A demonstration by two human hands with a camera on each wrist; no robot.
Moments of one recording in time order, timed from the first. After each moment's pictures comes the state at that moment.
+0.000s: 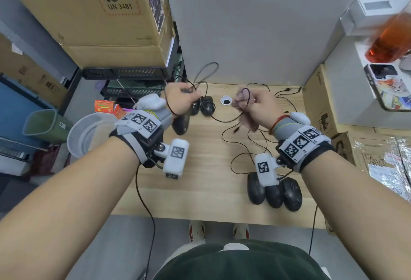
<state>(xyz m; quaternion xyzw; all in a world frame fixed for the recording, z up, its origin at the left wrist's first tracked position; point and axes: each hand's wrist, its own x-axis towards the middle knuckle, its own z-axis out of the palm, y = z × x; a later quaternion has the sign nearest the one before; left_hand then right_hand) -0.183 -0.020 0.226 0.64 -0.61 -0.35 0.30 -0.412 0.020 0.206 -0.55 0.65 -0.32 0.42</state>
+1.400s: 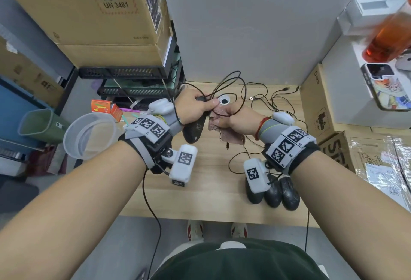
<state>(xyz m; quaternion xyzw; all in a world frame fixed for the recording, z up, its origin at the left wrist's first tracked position) -0.207 -0.010 0.217 0.57 -0.63 -0.46 0.26 -0.377 0.020 0.197 -0.64 0.57 -0.17 0.49</state>
